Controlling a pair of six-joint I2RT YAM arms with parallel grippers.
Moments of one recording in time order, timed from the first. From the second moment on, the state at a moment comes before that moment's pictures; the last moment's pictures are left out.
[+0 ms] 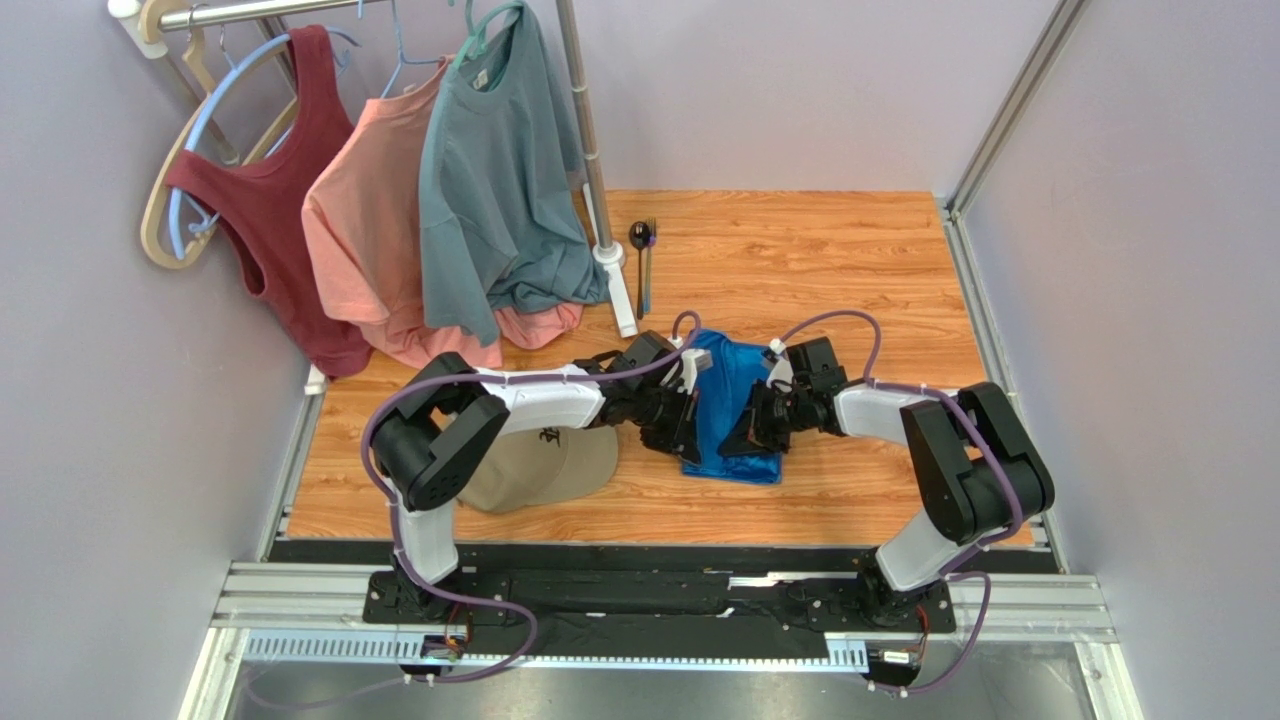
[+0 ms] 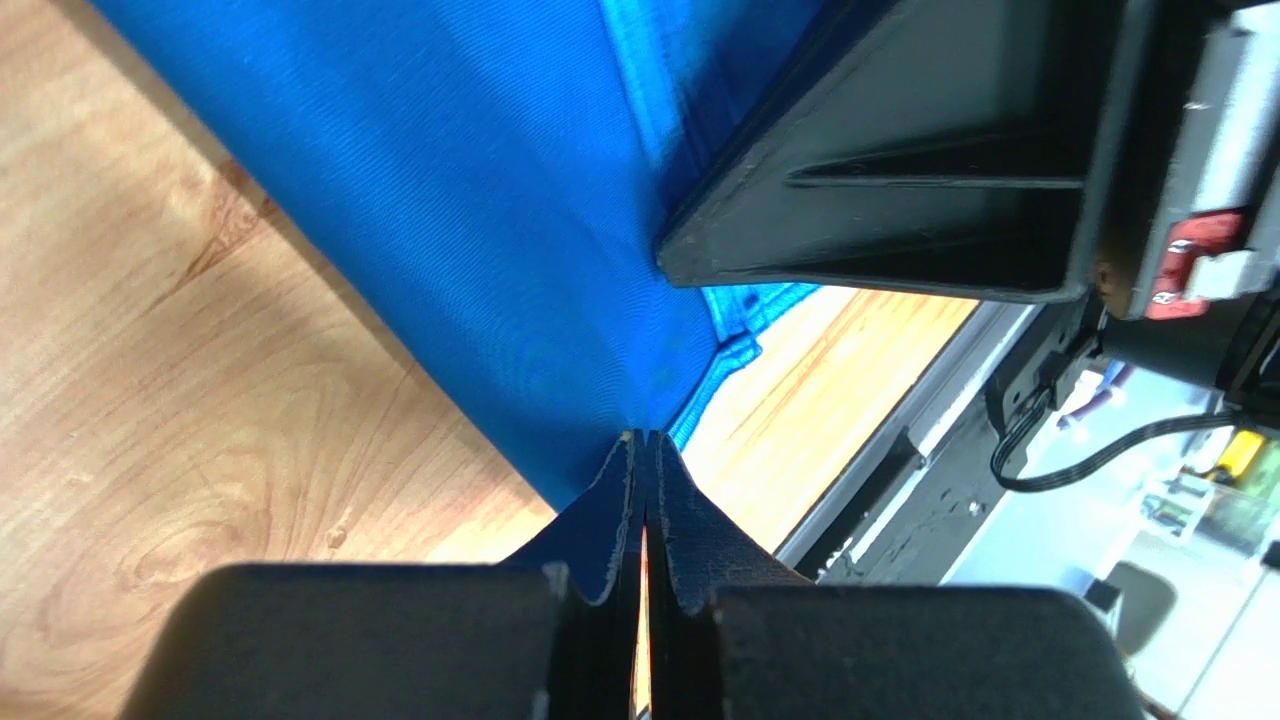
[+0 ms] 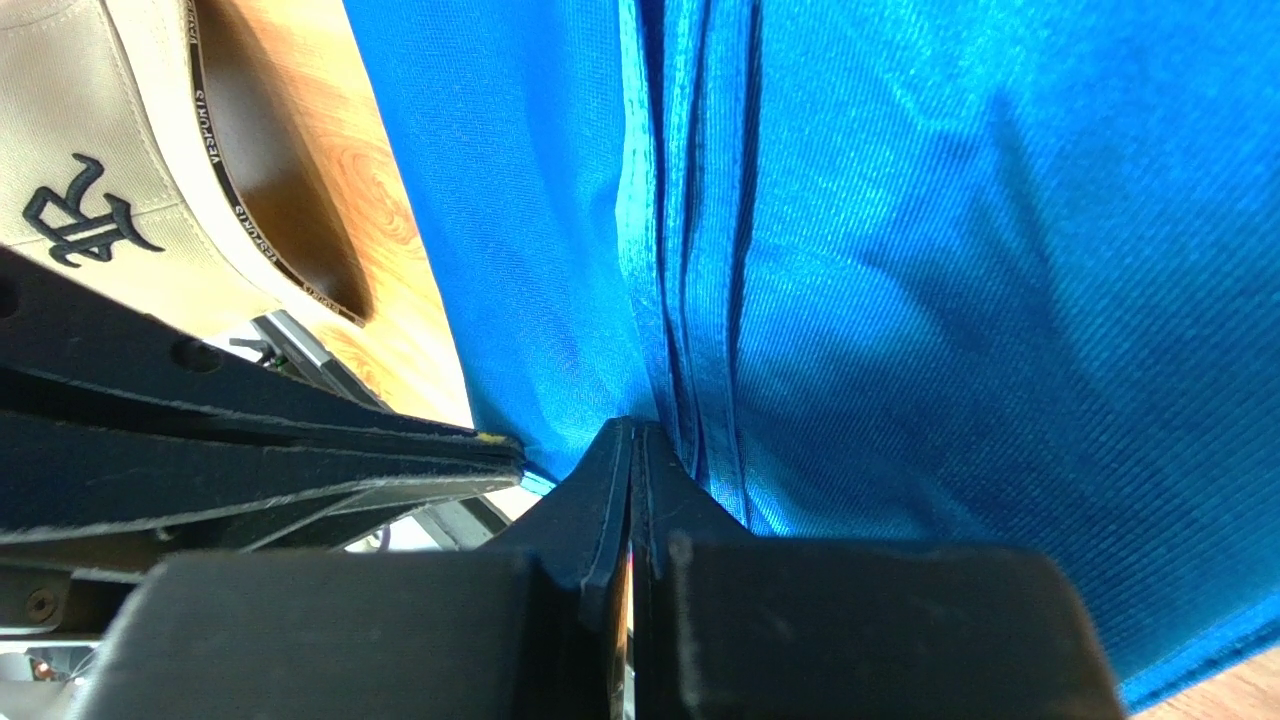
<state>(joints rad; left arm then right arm) -0.85 1.85 1.06 -0.13 0.46 -0.54 0.31 1.60 0.63 -0.10 -0.64 0.64</state>
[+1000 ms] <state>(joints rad) -0.75 1.99 1.38 -0.25 0.44 -0.53 0.26 1.80 1.19 -0.31 -0.53 0.56</state>
